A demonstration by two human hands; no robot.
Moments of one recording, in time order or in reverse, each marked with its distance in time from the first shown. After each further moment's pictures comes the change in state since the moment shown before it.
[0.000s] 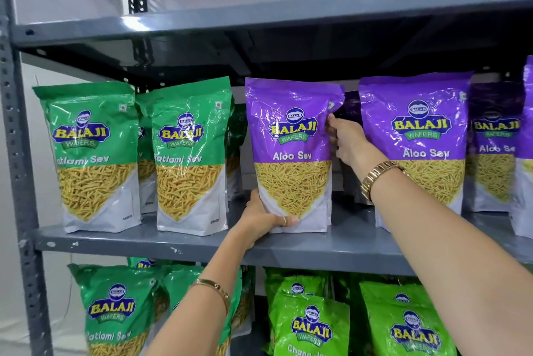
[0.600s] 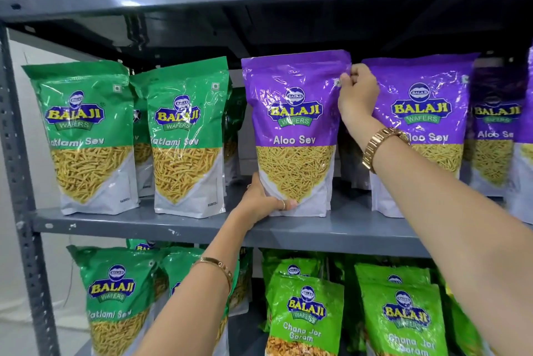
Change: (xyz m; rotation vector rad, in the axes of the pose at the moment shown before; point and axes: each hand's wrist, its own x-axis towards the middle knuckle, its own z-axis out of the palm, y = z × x) left_hand 0.000 0.002 0.004 0.068 -0.025 0.035; right_hand -0.001 -0.030 0.002 -0.490 0.379 -0.590
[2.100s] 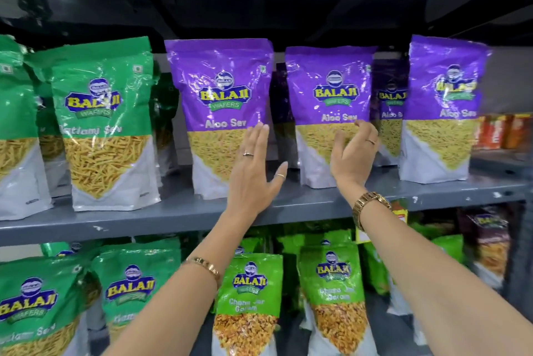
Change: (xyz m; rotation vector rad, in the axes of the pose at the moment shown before) left_hand -0.047 0.059 0.094 0.459 0.355 0.831; right_hand -0.076 0.110 -0.131 -0.466 0.249 -0.148
